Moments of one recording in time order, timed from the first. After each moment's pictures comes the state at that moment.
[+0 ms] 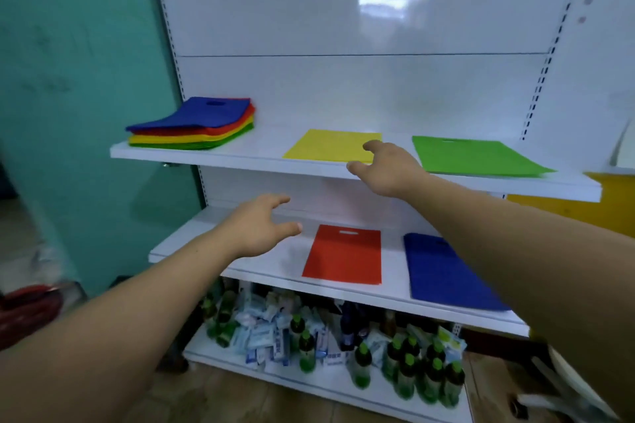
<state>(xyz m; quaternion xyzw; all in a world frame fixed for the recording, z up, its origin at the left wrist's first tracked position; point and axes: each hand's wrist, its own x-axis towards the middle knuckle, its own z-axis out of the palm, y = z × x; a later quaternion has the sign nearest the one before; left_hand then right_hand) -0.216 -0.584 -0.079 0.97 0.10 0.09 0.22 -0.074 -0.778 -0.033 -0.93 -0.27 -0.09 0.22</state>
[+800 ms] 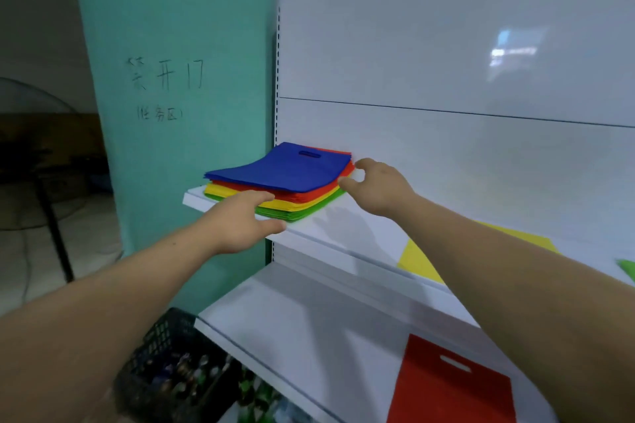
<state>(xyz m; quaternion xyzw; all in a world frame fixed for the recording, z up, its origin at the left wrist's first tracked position) -0.102 -0.322 -0.017 0.93 0.25 0.21 0.19 0.085 -0.466 0.019 -0.87 -0.40 -0.09 0.26</state>
